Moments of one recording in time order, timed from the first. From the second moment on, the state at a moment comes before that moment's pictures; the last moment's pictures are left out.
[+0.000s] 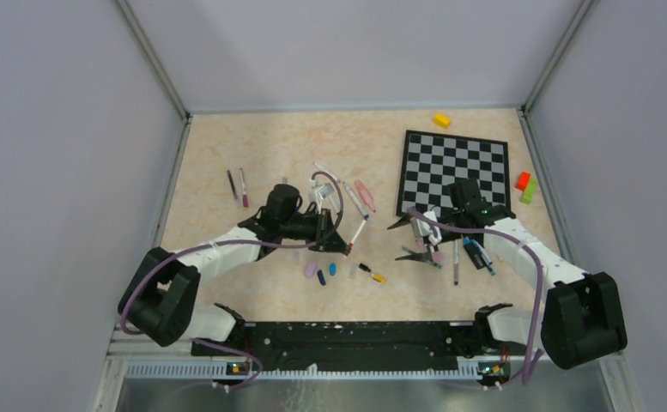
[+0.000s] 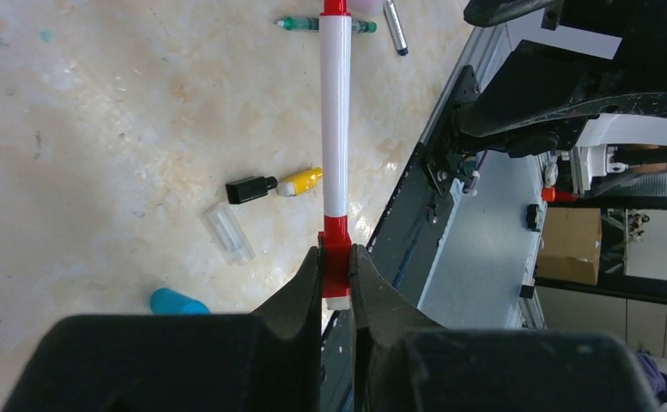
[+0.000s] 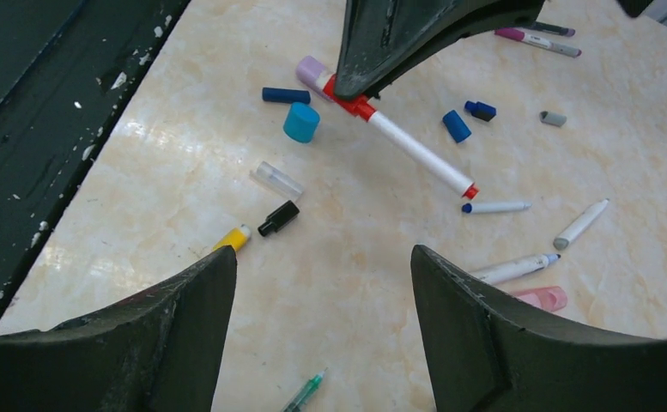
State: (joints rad) left arm -0.52 1.34 0.63 0.11 0.80 -0.56; right arm 0.29 1.21 0.72 -0.55 -1.23 -1.37
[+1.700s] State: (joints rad) left arm -0.74 1.30 0.76 0.09 0.64 -0.54; right arm 0.65 1.25 0.76 -0.56 -0.75 -1.54
